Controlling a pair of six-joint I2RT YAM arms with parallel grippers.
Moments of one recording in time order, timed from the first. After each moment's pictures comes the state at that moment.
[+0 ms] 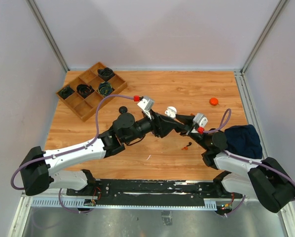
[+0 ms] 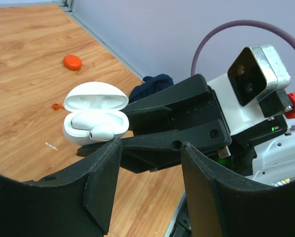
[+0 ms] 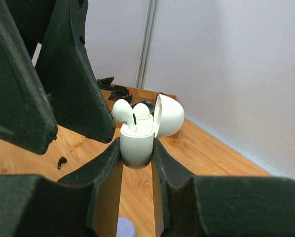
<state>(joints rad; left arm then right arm) -1.02 1.21 0.80 0.44 -0.01 -0.49 0.58 1.14 0.23 1.34 -0.38 -0.03</state>
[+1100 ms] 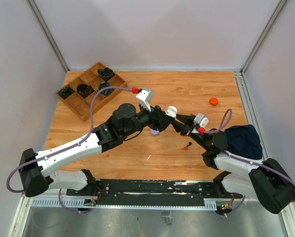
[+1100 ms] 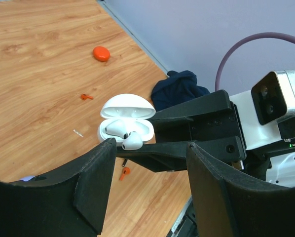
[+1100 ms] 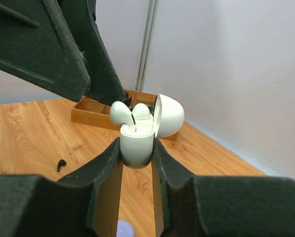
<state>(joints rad) -0.99 1.19 0.99 0.12 -0.07 -0.48 0.58 1.12 0.23 1.33 -0.38 -0.03</state>
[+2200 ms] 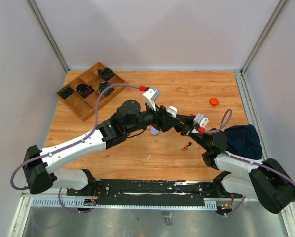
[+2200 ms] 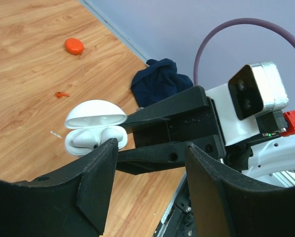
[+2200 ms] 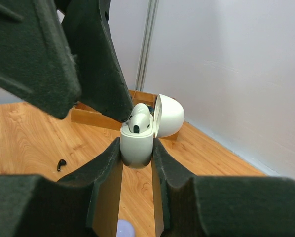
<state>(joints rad) -0.98 1.26 1.05 0.11 0.07 -0.48 0.58 1.12 0.23 1.33 -0.38 -0.03</state>
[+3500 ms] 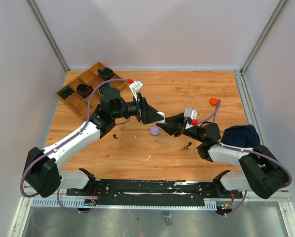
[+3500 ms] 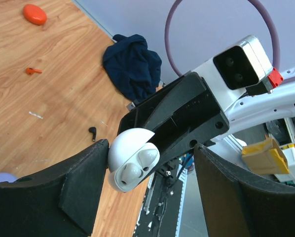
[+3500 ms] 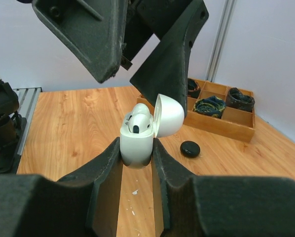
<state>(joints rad) -0.60 1.26 0.93 0.22 0.70 -0.62 0.58 1.29 0.35 1.33 -0.67 0.15</state>
